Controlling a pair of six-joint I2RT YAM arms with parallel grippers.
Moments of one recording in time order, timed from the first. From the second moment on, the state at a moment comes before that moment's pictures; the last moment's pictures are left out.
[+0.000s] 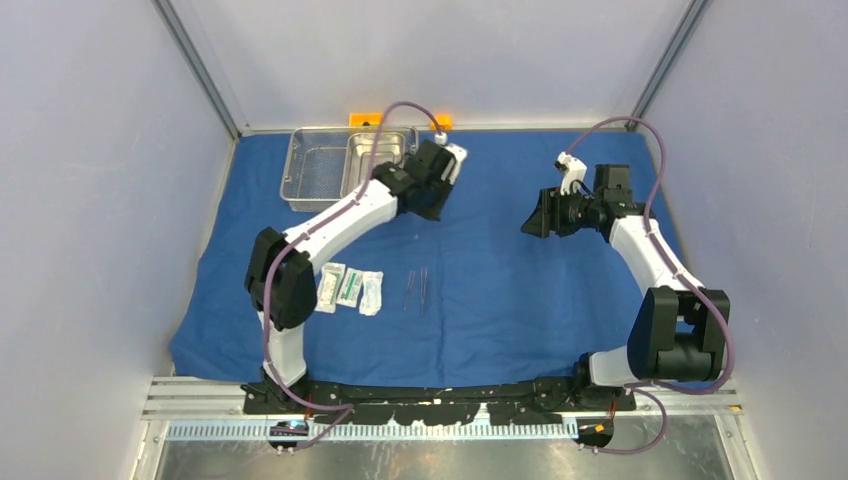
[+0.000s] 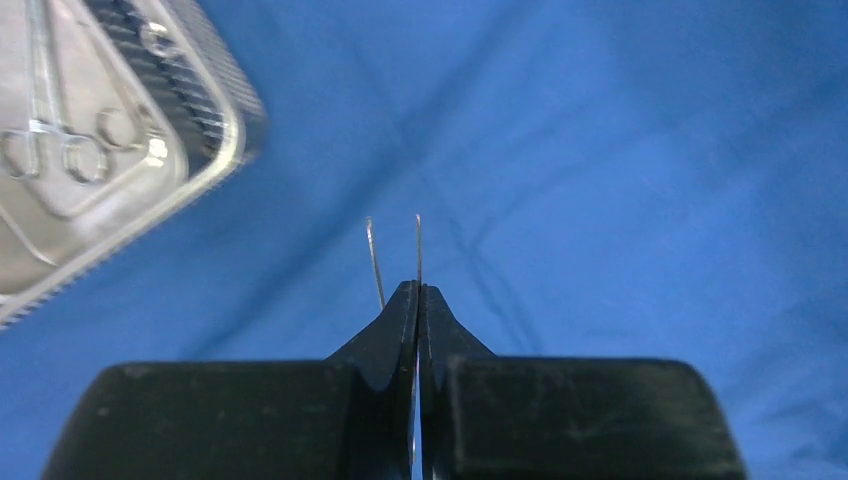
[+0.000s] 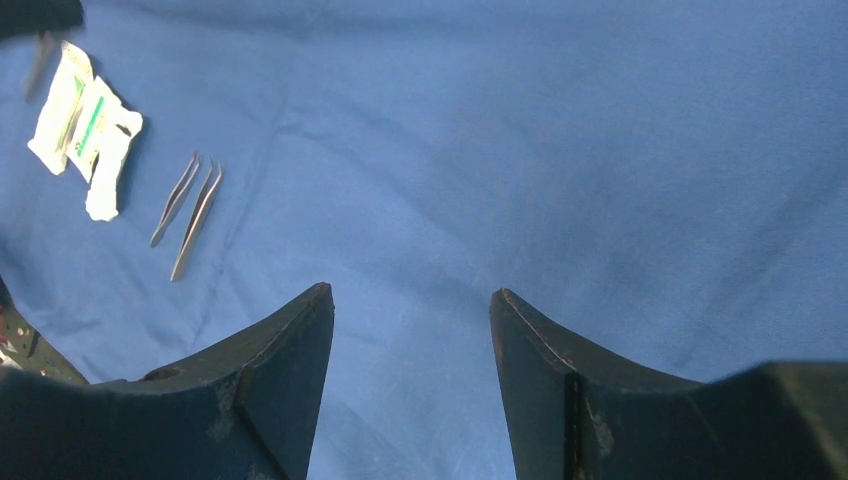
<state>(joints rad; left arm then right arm) -0.67 1.90 1.74 -0.71 -0.08 -0.08 -0.06 1.41 0.99 -0.45 -0.67 -0.12</state>
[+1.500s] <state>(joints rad) -0.94 1.99 1.47 -0.79 -0.26 -0.81 -0.13 1.22 0.96 -0.42 -0.60 -0.08</state>
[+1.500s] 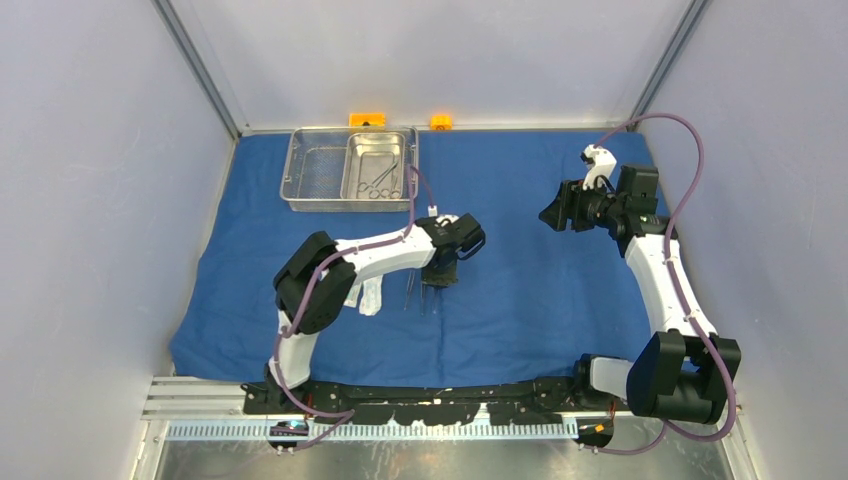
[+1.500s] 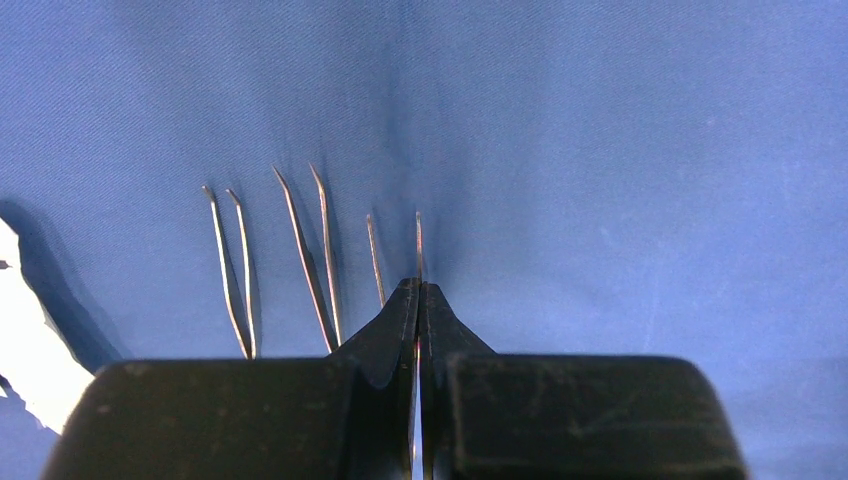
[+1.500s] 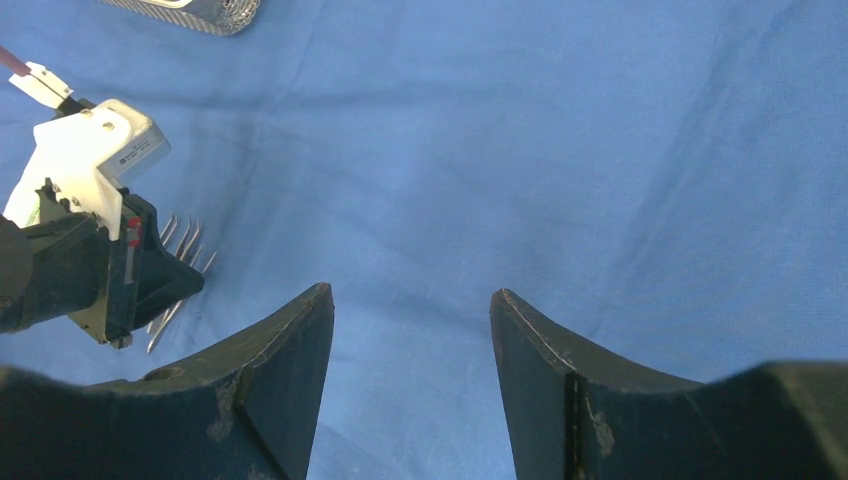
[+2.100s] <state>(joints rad) -0.93 2.03 1.48 -0.79 -0.26 -0.81 -0.14 1.22 0.96 -0.42 -0.63 -0.08</state>
